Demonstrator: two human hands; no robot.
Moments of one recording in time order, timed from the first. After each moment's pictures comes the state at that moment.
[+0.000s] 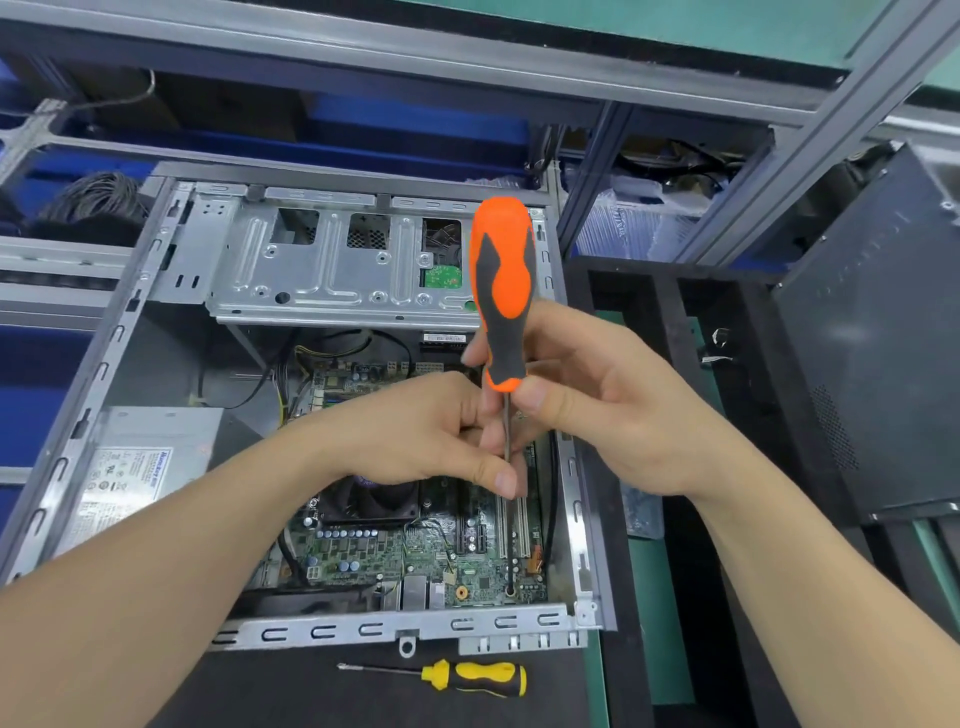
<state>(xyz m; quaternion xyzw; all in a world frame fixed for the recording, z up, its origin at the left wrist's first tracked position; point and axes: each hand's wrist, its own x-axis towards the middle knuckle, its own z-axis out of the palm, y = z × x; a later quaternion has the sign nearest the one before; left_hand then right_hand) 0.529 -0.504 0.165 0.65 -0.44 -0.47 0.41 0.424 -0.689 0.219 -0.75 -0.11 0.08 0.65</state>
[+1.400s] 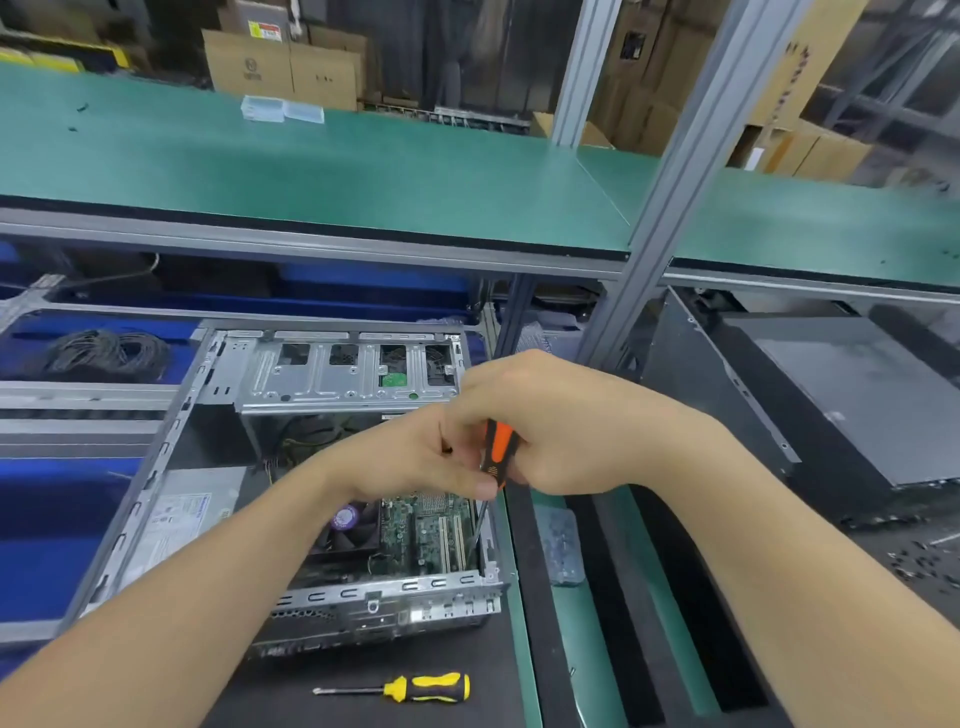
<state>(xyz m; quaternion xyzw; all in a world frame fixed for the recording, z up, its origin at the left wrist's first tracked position) 0.474 -0.517 0.253 0.58 -0.50 -0.41 0.49 0.353 -0.651 0.384 -0.98 -0.16 0.11 0.09</state>
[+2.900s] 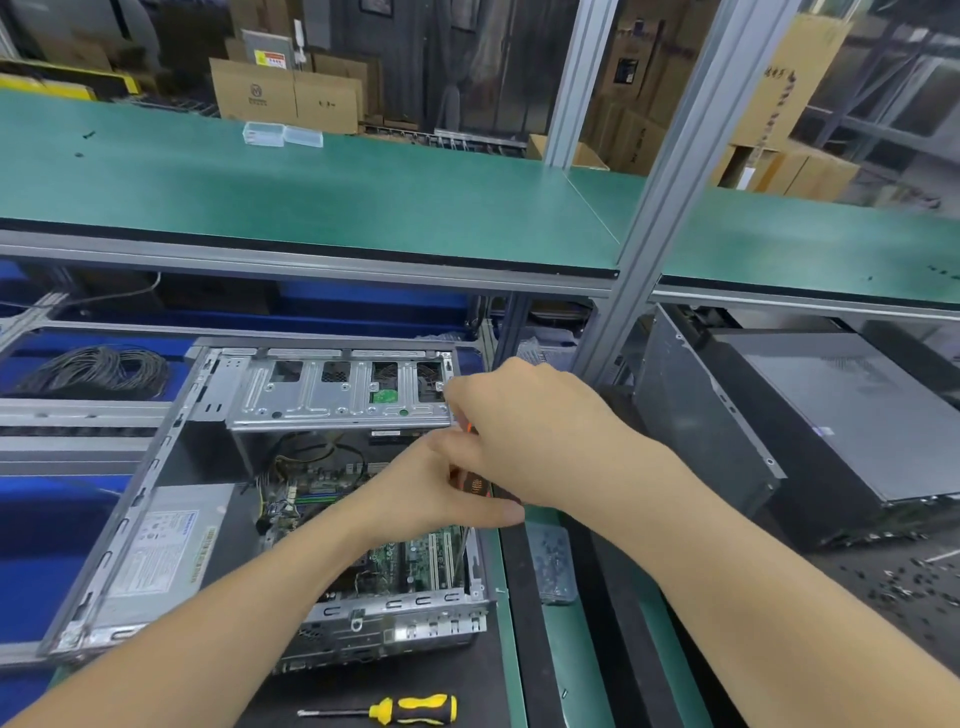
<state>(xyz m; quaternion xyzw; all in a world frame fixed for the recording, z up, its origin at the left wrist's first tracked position) 0.439 -0.527 0.249 0.61 -0.45 -0.32 0.56 0.354 -0.632 0.376 -1.00 0.03 0.01 -0.04</state>
